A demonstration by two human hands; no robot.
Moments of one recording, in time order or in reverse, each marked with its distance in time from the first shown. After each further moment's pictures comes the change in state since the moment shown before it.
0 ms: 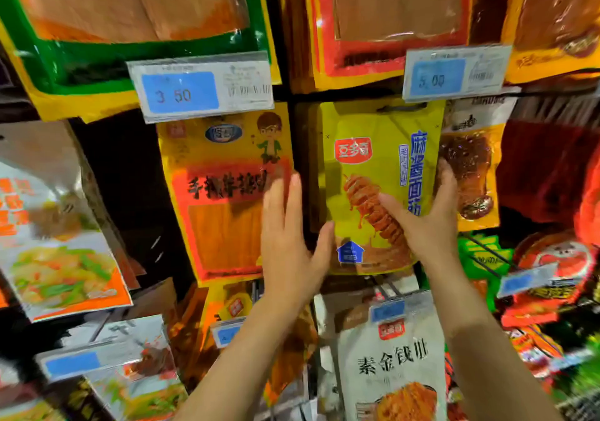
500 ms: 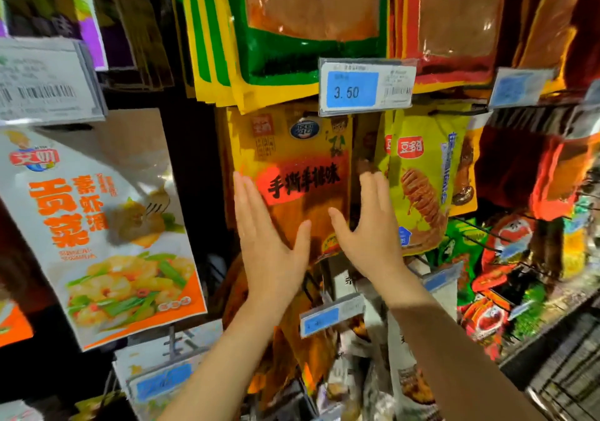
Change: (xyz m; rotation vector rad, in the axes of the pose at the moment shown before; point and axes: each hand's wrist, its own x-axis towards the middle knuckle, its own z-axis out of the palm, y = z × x) left_hand 0.005 -0.092 -0.100 -0.237 -0.027 -0.166; right_hand -0.103 -0.114 0.122 -0.471 -0.075 -0.258
